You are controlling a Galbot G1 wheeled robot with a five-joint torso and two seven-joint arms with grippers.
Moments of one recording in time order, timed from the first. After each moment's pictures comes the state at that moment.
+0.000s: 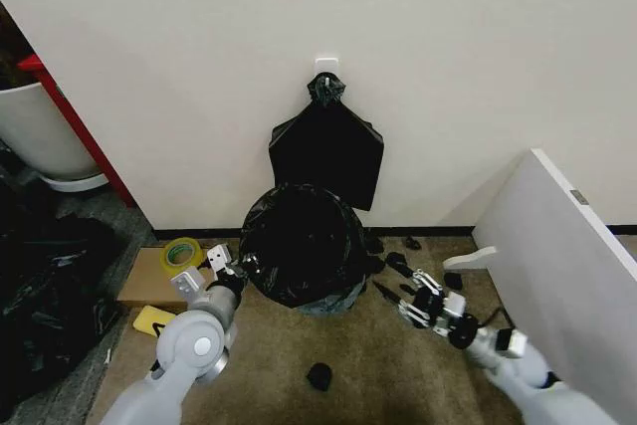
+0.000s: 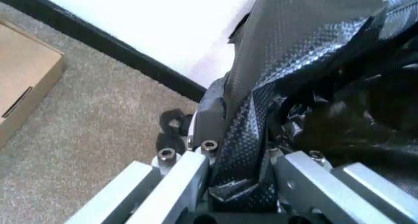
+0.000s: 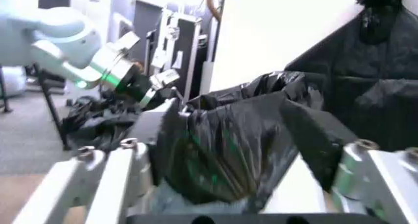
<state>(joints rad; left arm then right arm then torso) 1.23 -1.10 -0.26 -2.03 -1.16 0.23 -0.52 -1.25 0.91 0.33 1.56 0.79 0.72 -1.07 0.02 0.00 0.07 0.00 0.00</state>
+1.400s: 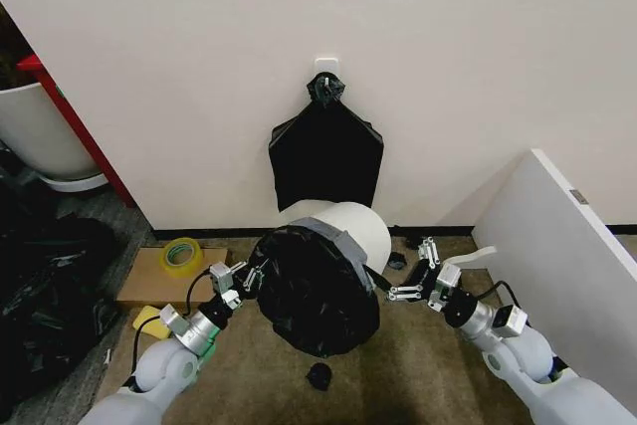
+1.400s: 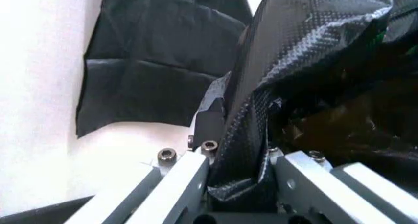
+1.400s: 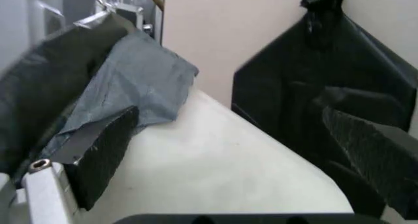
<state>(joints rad) 1.25 -0.98 -0.23 -1.68 -0.85 -0.39 0.52 -1.27 0.87 0.27 1.81 0.60 0.55 -0.55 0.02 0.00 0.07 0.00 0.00</state>
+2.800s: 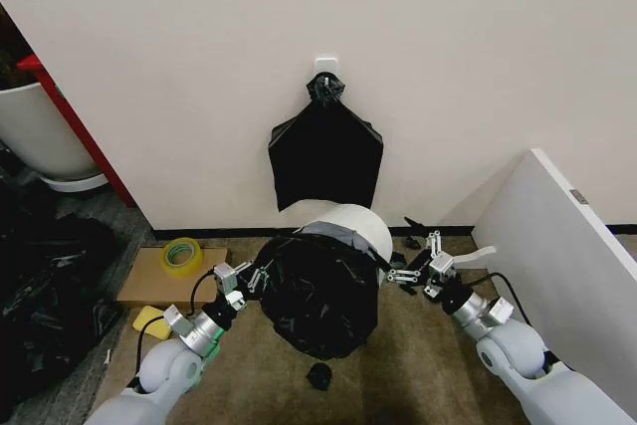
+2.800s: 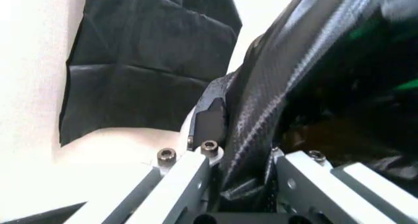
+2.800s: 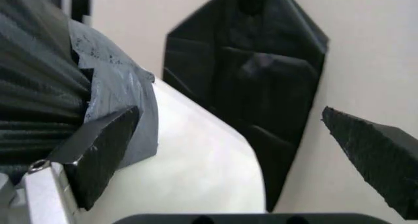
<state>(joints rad) 1.26 -1.00 -0.23 -1.70 -0.84 -0.39 0.54 -1.23 0.90 0.26 1.75 0.41 0.51 -0.28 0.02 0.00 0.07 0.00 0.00</state>
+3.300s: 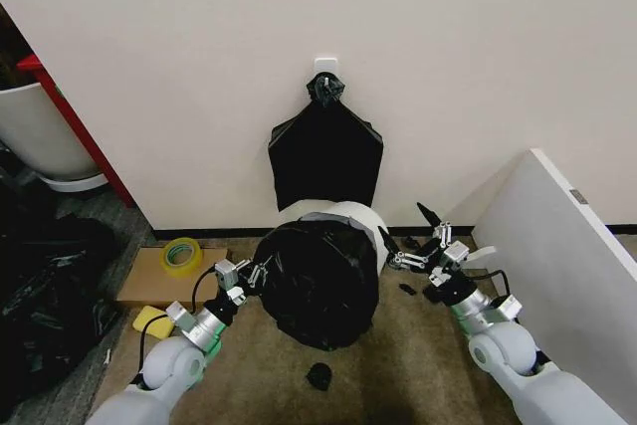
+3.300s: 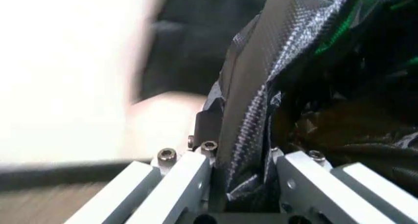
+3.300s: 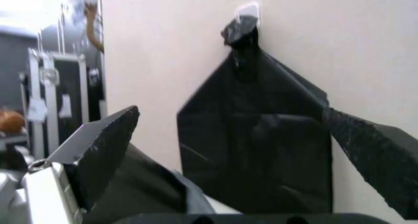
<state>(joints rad) 1.24 -1.02 -0.23 -1.67 -0.82 -0.27 0.29 -1.23 0.92 0.24 1.80 0.73 0.60 -0.40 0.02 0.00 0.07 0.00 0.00</state>
